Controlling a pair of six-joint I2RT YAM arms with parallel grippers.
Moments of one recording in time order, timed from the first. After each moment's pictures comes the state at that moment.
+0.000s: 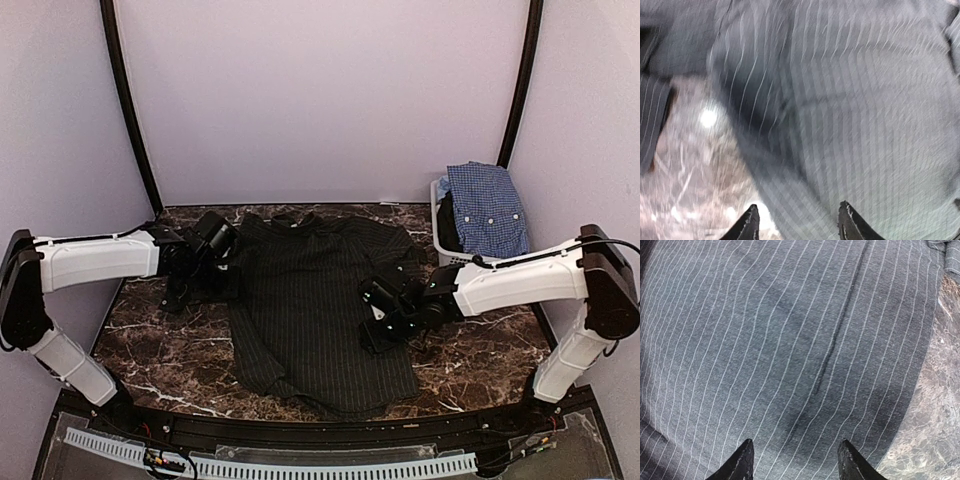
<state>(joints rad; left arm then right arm) -0.63 1.51 1.04 -0.61 -0.11 -0.62 1.04 1.62 0.96 -0.49 0.14 0.55</state>
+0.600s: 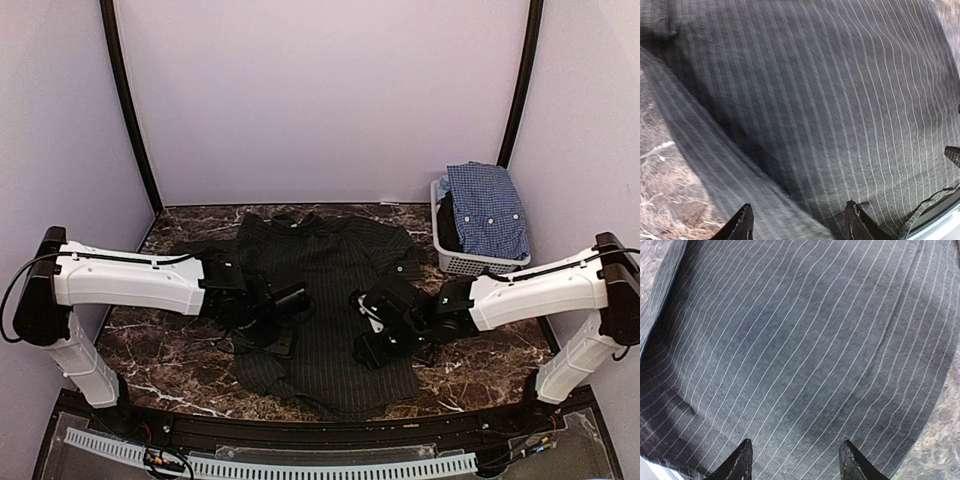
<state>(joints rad) -1.14 1.62 1.20 -0.87 -0.24 -0.93 1.12 1.53 0.89 -0.41 0.09 0.51</state>
